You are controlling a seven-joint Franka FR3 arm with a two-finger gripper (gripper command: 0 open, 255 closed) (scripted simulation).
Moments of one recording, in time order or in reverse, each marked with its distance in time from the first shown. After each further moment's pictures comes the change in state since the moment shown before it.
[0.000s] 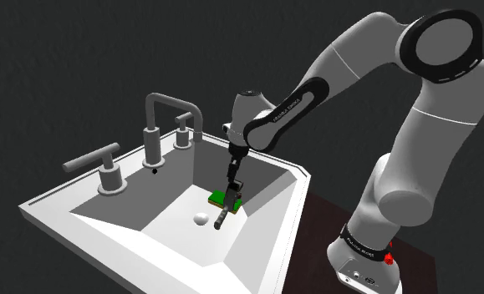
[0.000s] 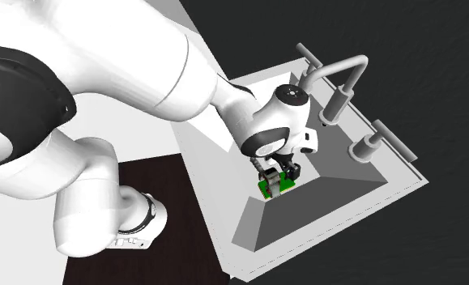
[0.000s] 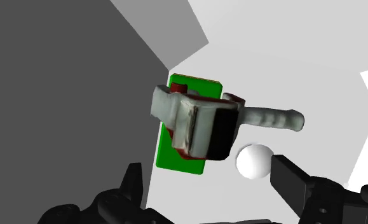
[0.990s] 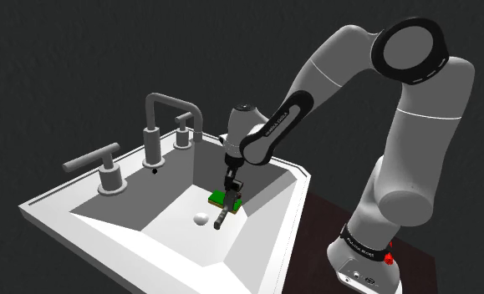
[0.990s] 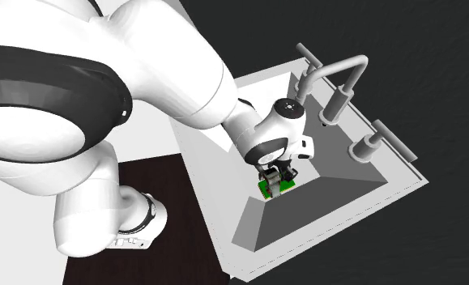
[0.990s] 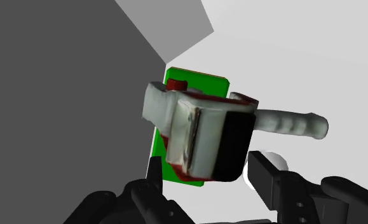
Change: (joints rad) arm 0.004 0.139 -0.005 0.018 -0.033 0.125 0.023
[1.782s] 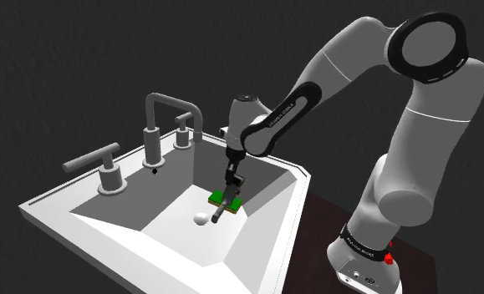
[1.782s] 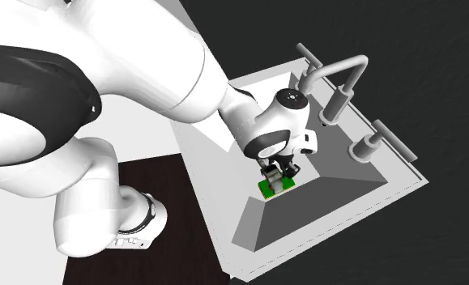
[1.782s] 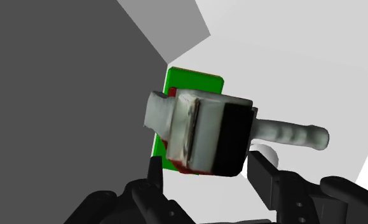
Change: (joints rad) arm -0.002 -0.081 0.008 -0.001 0.023 -0.082 -0.022
